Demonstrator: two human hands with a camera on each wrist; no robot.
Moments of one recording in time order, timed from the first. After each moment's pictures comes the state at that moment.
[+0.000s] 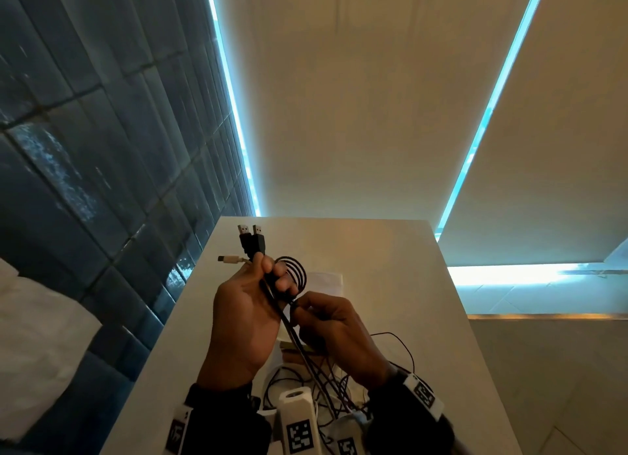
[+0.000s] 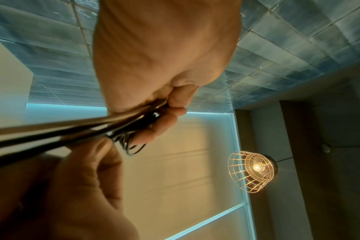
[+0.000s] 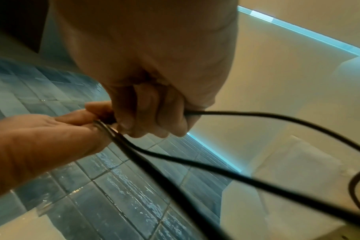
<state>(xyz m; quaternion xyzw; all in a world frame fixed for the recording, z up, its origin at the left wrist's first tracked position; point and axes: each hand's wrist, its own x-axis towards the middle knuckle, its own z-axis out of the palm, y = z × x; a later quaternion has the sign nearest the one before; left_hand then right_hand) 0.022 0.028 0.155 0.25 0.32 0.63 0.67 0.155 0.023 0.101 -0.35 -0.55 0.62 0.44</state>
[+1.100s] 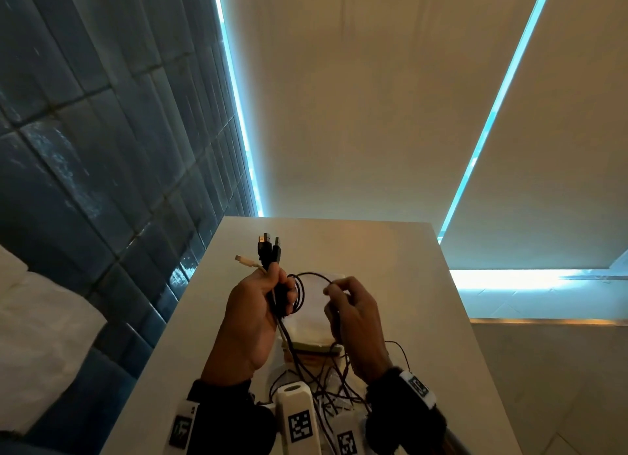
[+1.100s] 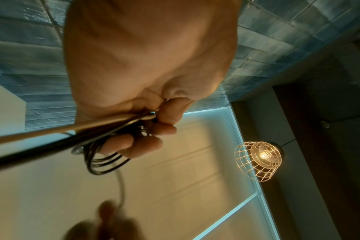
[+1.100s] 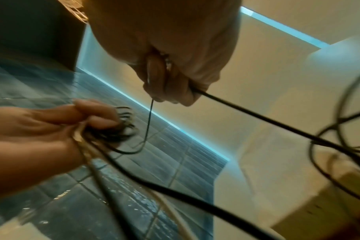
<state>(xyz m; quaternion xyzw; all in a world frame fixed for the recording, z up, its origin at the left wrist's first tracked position) 0.022 0.028 0.152 0.29 0.47 0.56 0.62 0.159 0.032 0.088 -0.49 -0.46 0.51 0.54</state>
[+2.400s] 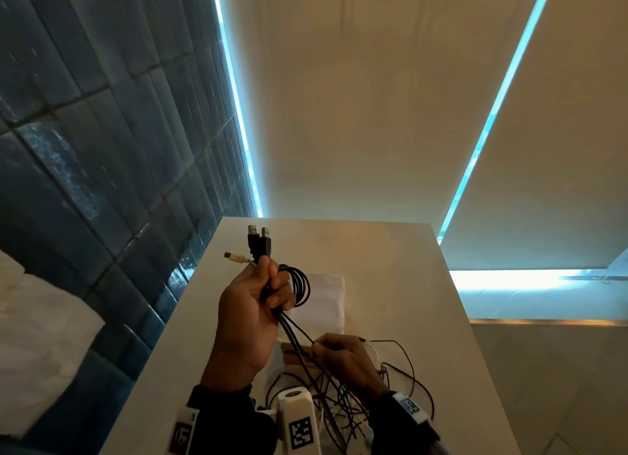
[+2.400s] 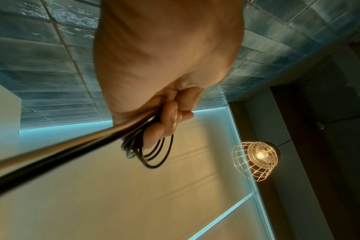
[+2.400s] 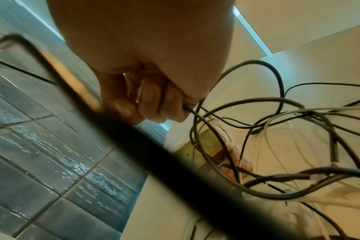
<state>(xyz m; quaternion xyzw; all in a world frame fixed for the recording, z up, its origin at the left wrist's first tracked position) 0.017 0.030 0.146 0.29 0.33 0.62 0.65 0.170 0.028 0.003 -0.50 -0.52 0.58 0.38</state>
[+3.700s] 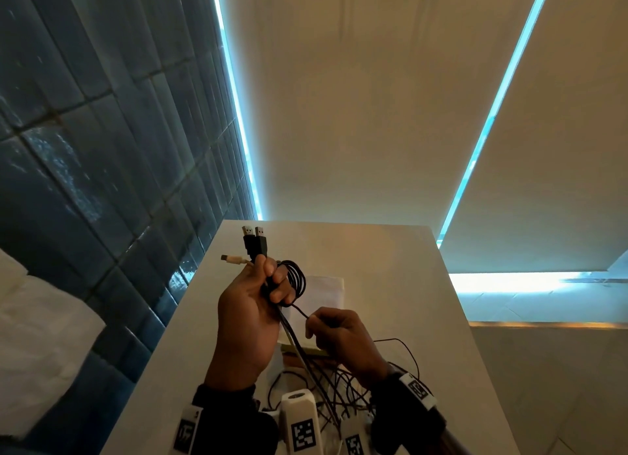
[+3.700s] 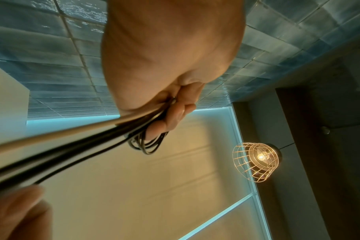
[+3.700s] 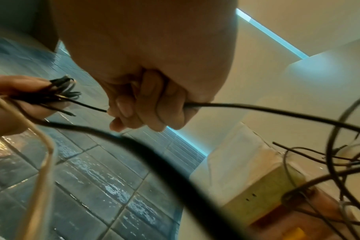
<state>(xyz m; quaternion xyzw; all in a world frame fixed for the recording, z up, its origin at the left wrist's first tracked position) 0.020 0.030 0.145 0.29 0.30 0.64 0.64 0.168 0.037 0.055 -0.44 -0.58 0.57 0.39</state>
